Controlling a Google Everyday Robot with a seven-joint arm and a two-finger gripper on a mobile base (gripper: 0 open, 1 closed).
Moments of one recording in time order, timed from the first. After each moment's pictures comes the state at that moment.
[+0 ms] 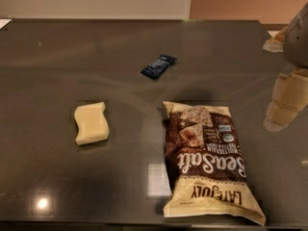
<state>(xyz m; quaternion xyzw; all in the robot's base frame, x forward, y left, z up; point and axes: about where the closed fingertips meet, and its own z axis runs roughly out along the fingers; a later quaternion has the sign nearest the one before) 0.438 -0.217 0.976 -0.60 0.78 -0.03 0.16</state>
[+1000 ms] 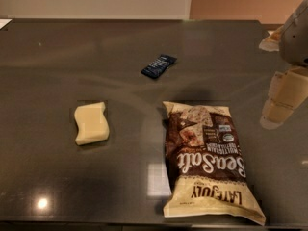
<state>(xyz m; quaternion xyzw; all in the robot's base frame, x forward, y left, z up) 0.445 -0.210 0.972 -0.61 0.78 -0.02 0.16</state>
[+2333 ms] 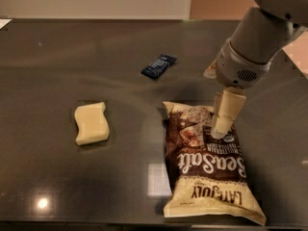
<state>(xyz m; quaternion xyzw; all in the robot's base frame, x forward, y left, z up) 0.478 -0.138 0.890 -0.67 0.73 0.07 0.12</state>
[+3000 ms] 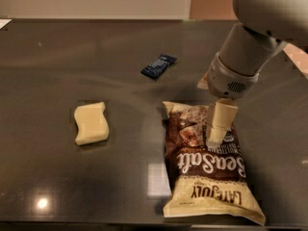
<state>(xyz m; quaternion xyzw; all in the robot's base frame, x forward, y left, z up) 0.472 -0.125 0.863 -0.68 0.72 0.07 0.09</state>
